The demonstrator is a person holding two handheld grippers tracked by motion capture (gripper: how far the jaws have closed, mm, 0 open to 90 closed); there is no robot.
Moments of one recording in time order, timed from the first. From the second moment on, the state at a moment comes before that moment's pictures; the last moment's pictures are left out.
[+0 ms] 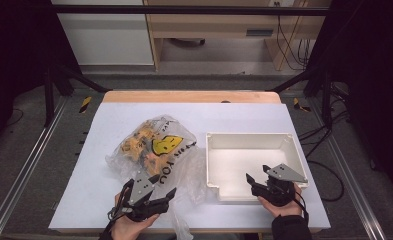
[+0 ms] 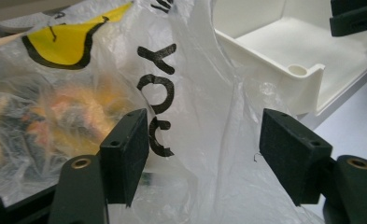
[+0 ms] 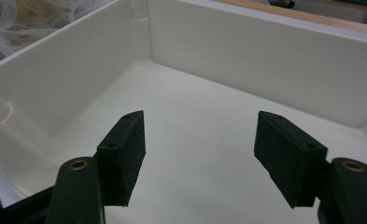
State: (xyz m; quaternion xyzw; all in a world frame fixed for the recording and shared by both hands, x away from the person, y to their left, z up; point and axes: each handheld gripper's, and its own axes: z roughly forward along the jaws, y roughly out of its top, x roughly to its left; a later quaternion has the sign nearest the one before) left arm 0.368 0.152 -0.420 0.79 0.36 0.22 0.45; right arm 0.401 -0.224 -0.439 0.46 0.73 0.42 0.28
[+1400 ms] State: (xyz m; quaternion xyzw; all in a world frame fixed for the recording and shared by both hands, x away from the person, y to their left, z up) left arm 0.375 0.180 -0.417 0.78 0.39 0.20 0.44; right arm 0.387 -0.193 -0.416 0.41 0.74 0.46 0.26
